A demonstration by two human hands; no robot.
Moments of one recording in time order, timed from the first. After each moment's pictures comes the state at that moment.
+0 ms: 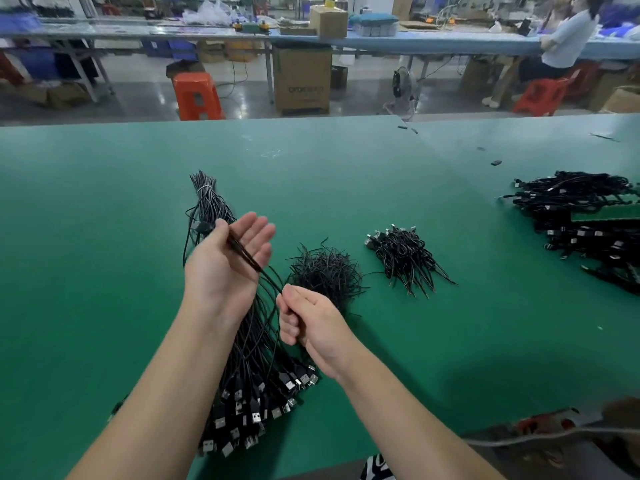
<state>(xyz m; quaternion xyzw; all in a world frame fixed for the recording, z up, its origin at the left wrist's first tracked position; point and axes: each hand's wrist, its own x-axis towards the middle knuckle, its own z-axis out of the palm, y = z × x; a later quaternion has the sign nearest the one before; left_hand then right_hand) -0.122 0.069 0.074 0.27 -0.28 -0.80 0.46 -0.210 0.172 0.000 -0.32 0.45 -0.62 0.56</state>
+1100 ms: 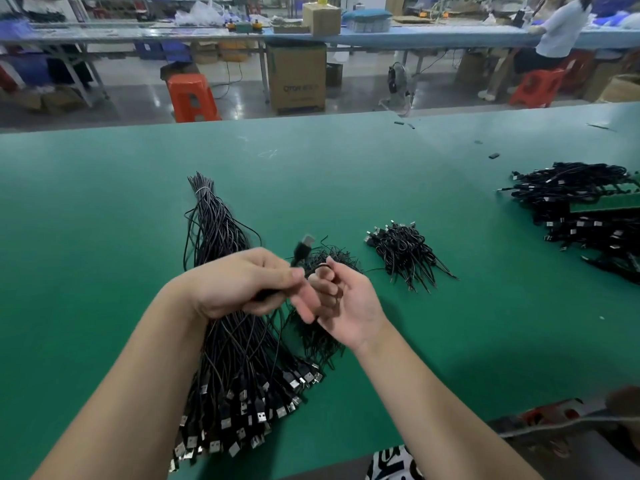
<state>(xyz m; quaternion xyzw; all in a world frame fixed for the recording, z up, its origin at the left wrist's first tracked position) -0.102 0.053 0.089 0.11 -0.77 -0.63 -0.04 -0.255 0.162 -0.002 -0.11 0.26 -0.69 0.66</state>
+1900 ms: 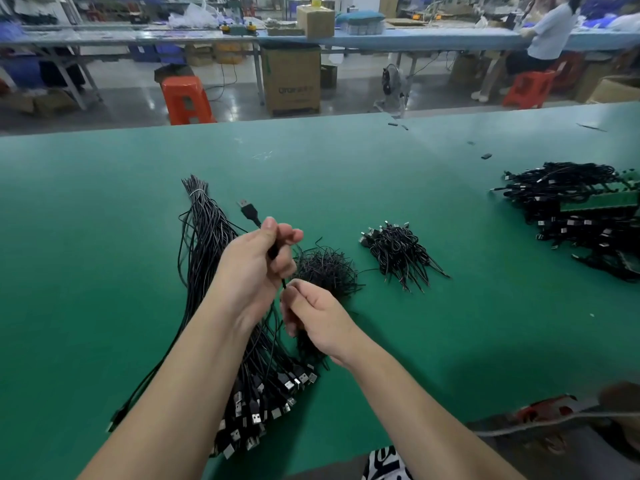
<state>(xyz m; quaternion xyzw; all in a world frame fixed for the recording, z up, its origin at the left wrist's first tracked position) -0.143 0.089 0.077 0.28 -0.44 -0.76 0.38 -0.225 0.173 -0.003 -0.43 0.55 -0.56 0.45</state>
